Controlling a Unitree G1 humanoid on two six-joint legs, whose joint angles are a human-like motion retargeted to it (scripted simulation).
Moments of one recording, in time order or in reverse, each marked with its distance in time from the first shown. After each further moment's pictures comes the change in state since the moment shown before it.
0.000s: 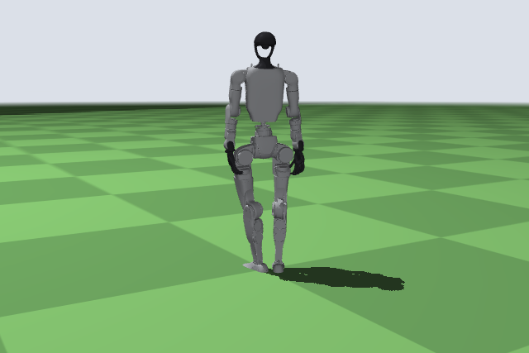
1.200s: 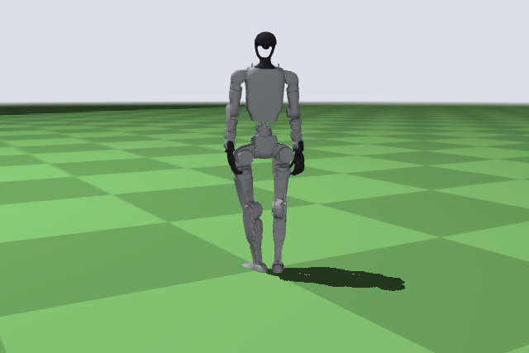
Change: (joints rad) left arm 0.003 -0.001 0.000 -0.001 -0.008 0.002 0.001; right arm -0.002 0.000 0.005 0.000 -0.006 0.001 0.002; waist -0.011 0.006 -0.006; left_leg -0.004 0.005 -0.005 0.001 -0.003 -0.006; right_leg -0.006 0.004 -0.004 -0.001 0.000 -0.005
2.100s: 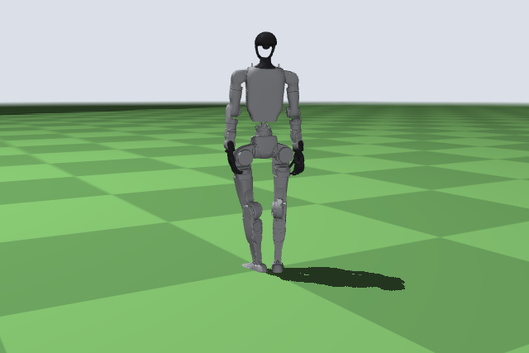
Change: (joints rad) left arm -0.001 -0.002 0.003 -0.001 -0.010 0.000 0.000; right arm -0.003 0.000 0.006 -0.002 -0.005 0.000 0.002; waist -0.003 0.001 0.002; left_leg -0.006 0.000 -0.009 0.006 -0.002 -0.002; right_leg 0.000 -0.002 -0.010 -0.001 0.000 0.000
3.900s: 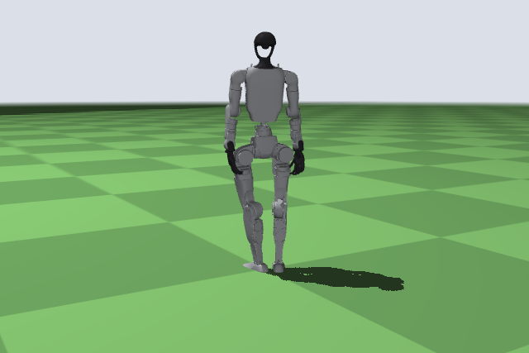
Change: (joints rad) left arm -0.001 0.000 -0.006 0.002 -0.011 0.001 -0.002; right arm -0.005 -0.002 0.007 0.000 -0.006 0.000 0.005; waist 0.000 0.000 0.003; left_leg 0.008 -0.002 0.003 -0.004 -0.005 0.006; right_leg 0.000 -0.002 0.007 0.003 0.004 0.006
